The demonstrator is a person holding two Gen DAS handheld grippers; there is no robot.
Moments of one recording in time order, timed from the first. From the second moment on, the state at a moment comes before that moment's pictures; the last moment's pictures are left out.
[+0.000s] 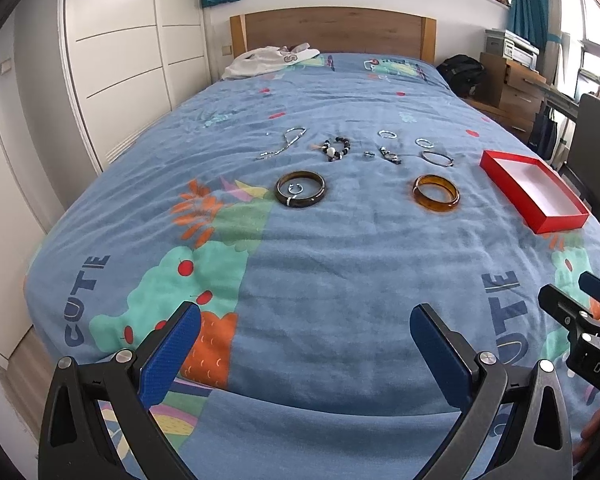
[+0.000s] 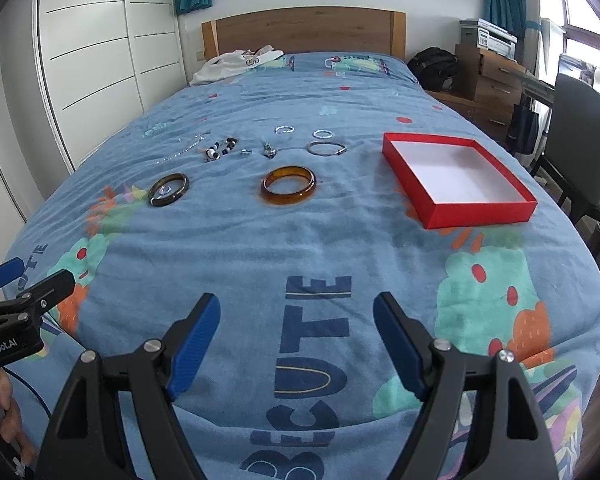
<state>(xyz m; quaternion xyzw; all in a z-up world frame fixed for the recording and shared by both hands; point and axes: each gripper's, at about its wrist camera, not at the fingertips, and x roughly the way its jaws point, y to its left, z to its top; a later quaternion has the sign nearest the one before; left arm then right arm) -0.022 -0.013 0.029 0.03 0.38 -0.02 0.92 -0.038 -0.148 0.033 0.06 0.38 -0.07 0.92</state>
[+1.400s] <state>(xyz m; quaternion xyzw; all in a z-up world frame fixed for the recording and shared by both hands) 0.042 -0.011 0.003 0.04 0.41 -0.03 0.91 0.024 -0.166 0.011 0.08 0.39 -0.08 0.91</state>
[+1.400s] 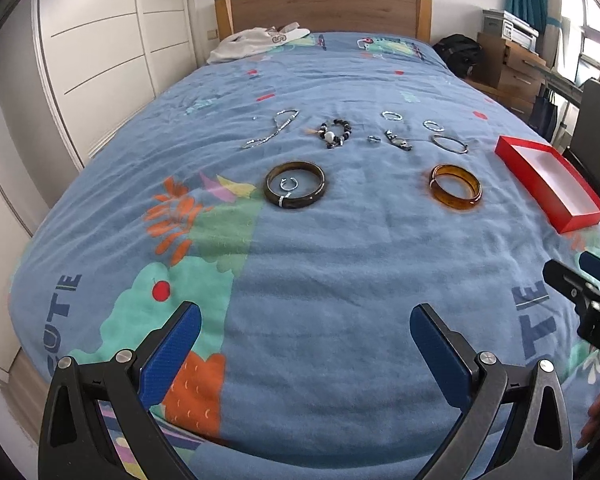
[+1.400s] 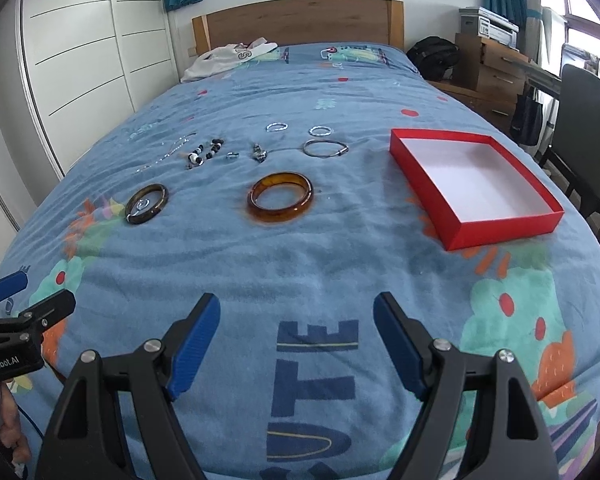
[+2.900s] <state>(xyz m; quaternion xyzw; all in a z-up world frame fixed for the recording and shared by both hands) 0.156 -0.012 -0.014 0.02 0.45 -0.03 0.89 0.131 -0.194 -0.015 0.11 0.41 -0.05 0.90</state>
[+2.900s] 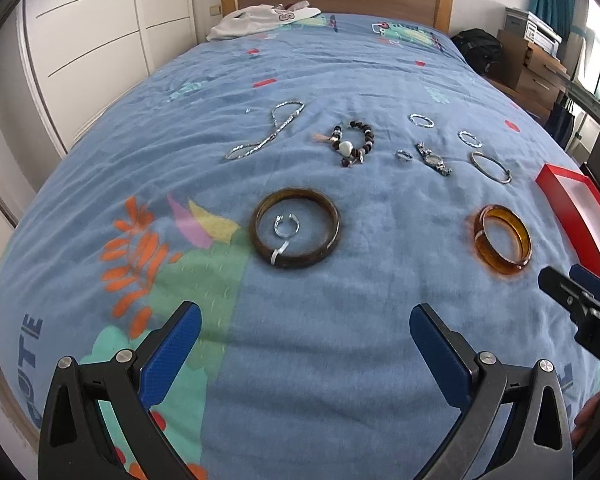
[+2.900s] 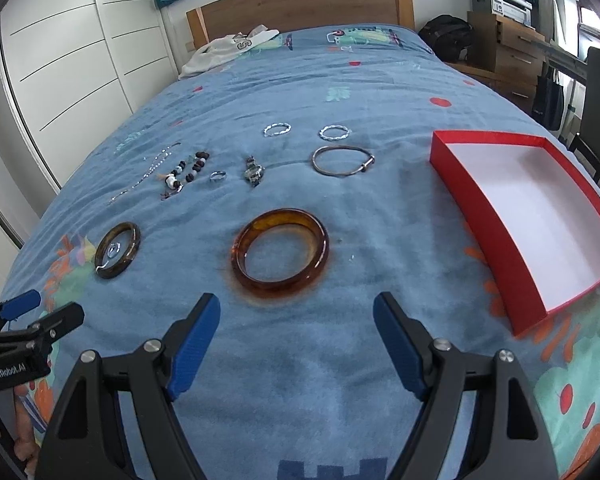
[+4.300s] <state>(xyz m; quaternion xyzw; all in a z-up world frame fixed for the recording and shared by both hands) 0.252 0.012 -0.045 -0.02 0.49 -0.04 0.87 0.213 -0.187 -0.041 0.09 0.47 -0.02 0.88</state>
